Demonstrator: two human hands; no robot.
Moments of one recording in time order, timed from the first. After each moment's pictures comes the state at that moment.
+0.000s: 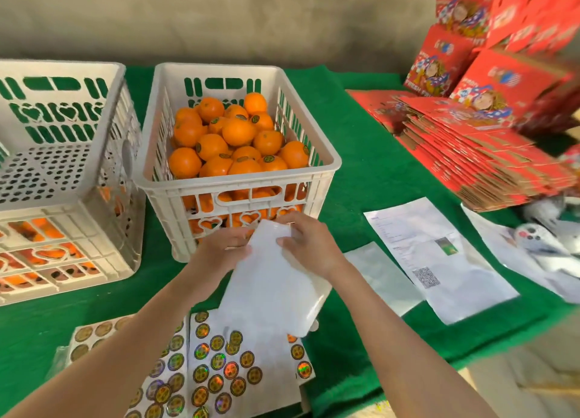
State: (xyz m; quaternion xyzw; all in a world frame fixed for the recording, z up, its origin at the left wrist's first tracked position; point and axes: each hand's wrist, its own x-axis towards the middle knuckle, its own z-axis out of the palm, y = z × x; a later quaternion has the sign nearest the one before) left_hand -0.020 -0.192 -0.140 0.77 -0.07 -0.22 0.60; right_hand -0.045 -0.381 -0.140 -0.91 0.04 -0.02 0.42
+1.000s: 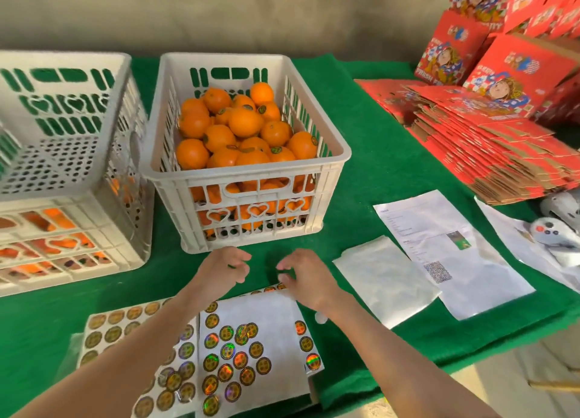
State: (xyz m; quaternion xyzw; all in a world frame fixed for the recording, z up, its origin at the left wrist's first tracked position) left_hand -0.018 -0.176 -0.192 0.87 -0.09 -0.24 0.41; right_hand -0.078 -0.363 -0.194 -0.97 -0.02 0.05 0.24
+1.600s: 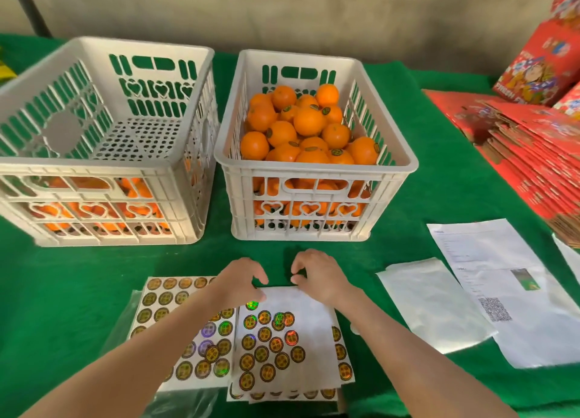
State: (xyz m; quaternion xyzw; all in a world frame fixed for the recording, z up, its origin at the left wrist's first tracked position) left_hand -0.032 -0.127 -0.217 0.92 -0.16 -0.24 0.26; right_hand -0.045 -0.322 -0.198 -0.97 -0.10 0.13 0.19
